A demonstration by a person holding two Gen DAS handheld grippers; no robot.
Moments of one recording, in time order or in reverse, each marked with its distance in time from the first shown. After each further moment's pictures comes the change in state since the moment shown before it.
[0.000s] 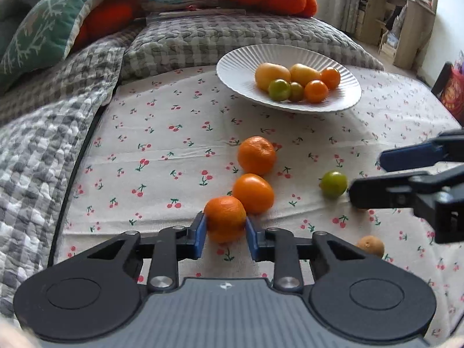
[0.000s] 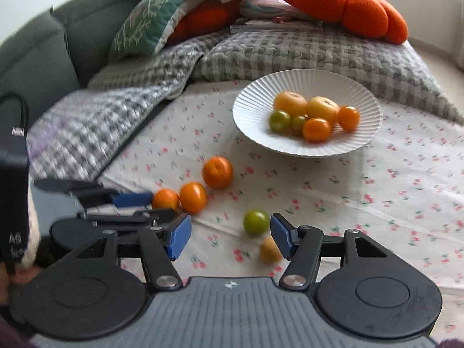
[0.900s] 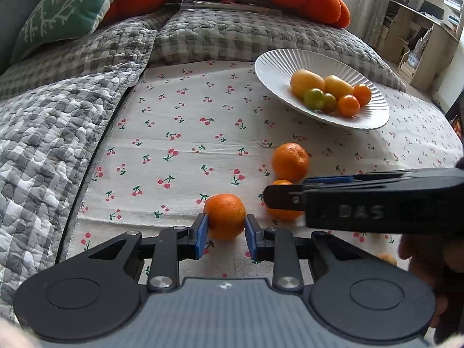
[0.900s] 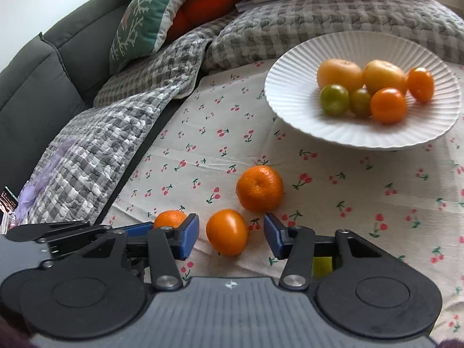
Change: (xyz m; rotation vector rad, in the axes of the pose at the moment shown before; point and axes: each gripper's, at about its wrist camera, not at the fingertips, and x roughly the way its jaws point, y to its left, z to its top) left arm 0.002 0.025 0.003 -0.111 0.021 0.026; right arm 0.079 0.013 0.010 0.095 0.023 0.114
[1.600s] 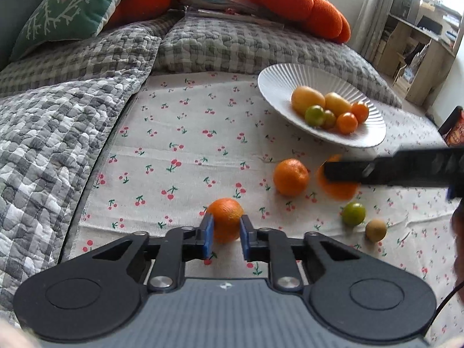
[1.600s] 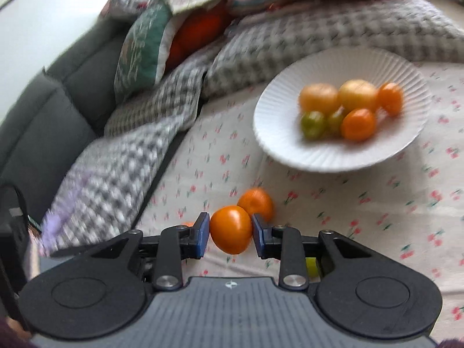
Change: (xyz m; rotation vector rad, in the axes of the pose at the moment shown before) left arm -0.006 0.011 0.005 -0.042 -0.040 -0.049; right arm -0.066 -0.026 0.022 0.155 -0.087 0.063
